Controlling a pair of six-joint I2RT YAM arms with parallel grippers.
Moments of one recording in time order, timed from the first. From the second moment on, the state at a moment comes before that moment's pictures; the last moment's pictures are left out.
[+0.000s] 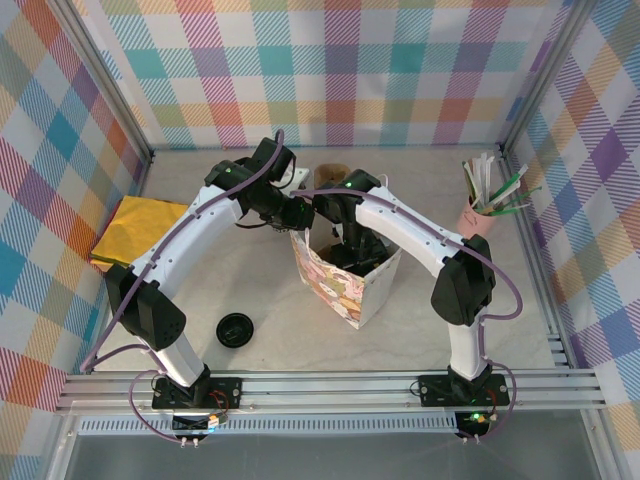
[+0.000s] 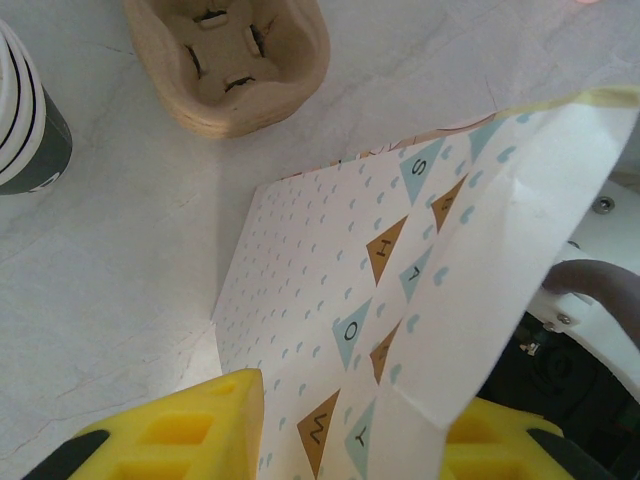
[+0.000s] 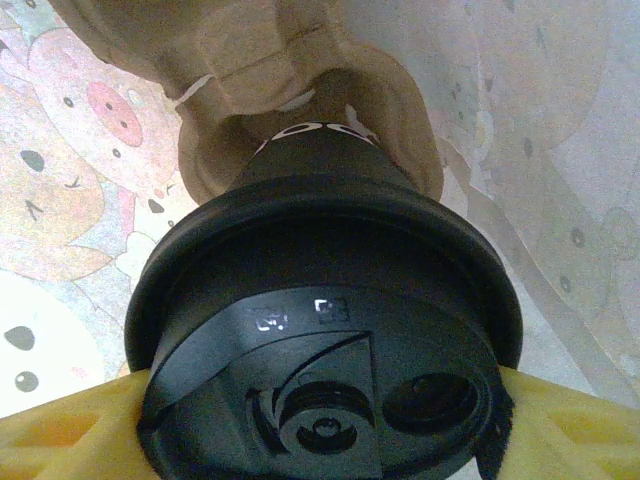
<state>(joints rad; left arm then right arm) -0.55 1.68 1.74 -1.13 0.25 -0.23 0.80 1.96 1.89 -1.70 -0.05 0.41</state>
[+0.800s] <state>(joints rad) -0.55 1.68 1.74 -1.13 0.25 -0.24 0.80 1.96 1.86 -1.68 -0.05 0.41</state>
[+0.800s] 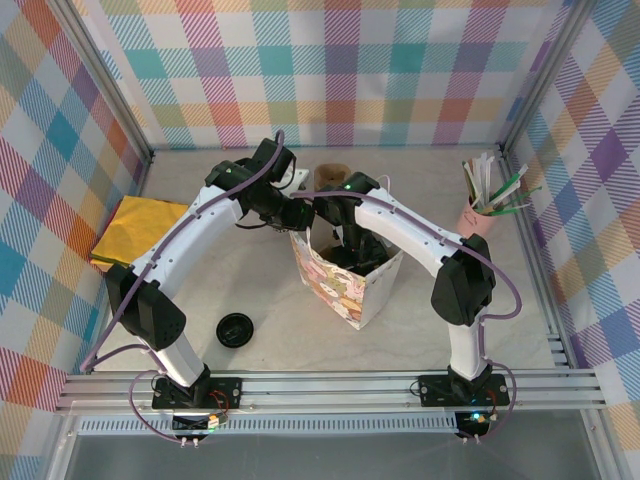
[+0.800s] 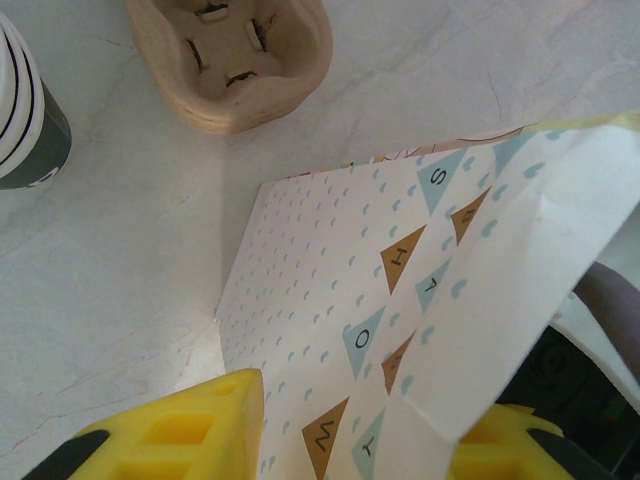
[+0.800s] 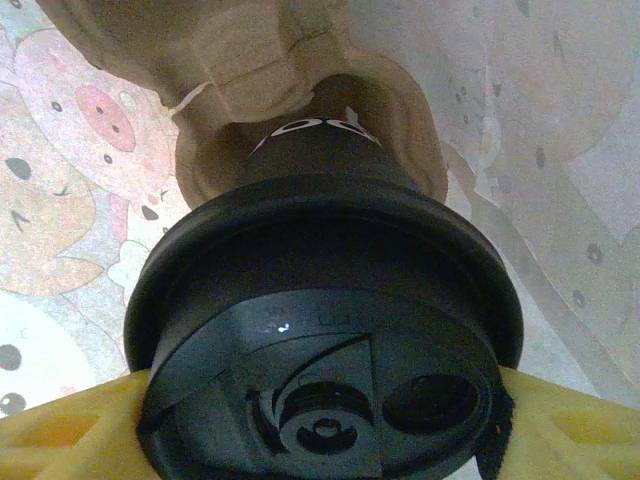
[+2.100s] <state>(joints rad) -0.55 1.68 1.72 -1.13 0.25 -0.24 0.80 1.95 1.82 -1.65 -0.06 0.41</state>
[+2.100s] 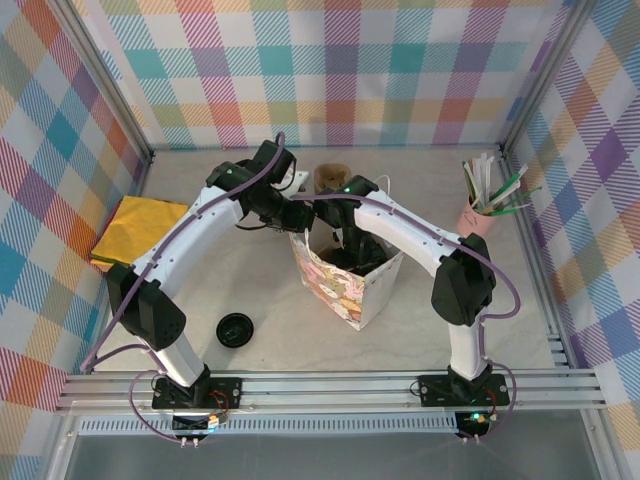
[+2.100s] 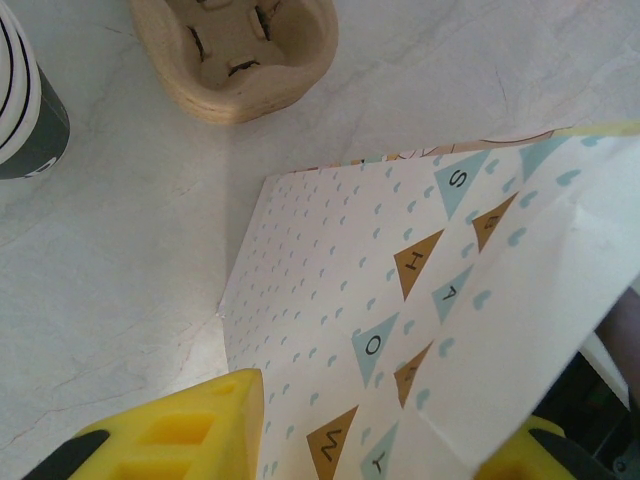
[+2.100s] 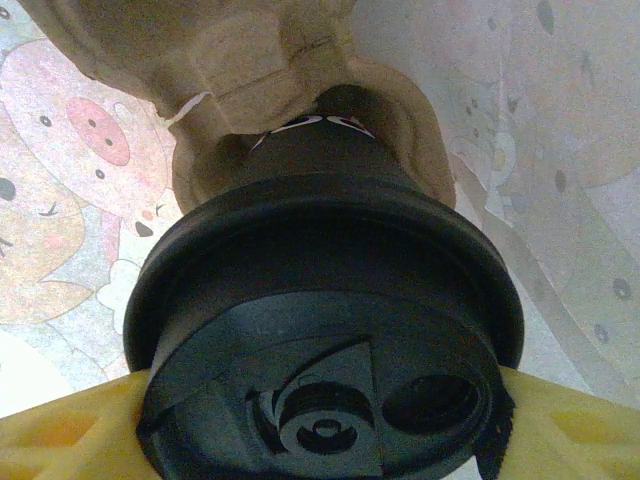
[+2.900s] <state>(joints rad) -0.55 1.68 1.72 -1.13 0.25 -0.24 0.80 1.95 1.81 -1.63 -0.06 0.41</state>
